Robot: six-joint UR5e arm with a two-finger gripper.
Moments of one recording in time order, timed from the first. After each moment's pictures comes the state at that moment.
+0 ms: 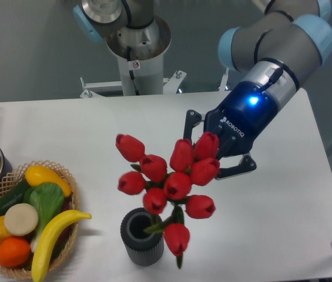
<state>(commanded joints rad) 2.65 -2.02 -1.33 -0.76 0.14 0.80</state>
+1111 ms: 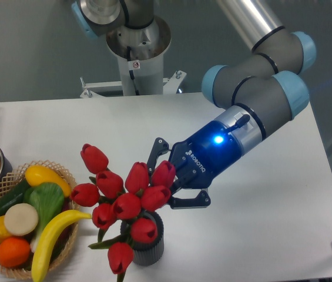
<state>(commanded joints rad) 2.59 -2.09 -1.34 -0.76 0.10 0.87</state>
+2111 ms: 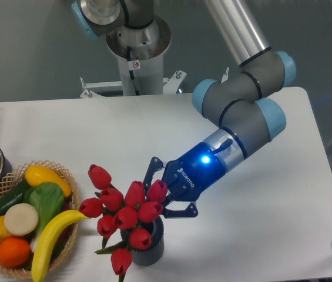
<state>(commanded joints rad) 2.59 -2.12 -1.56 -0.76 0.12 1.18</state>
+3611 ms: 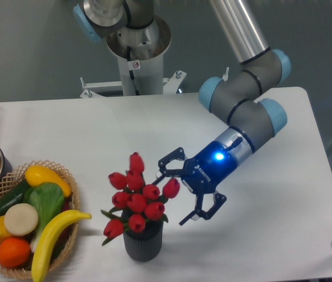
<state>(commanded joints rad) 2.69 -2.06 -1.67 -0.76 0.13 1.18</state>
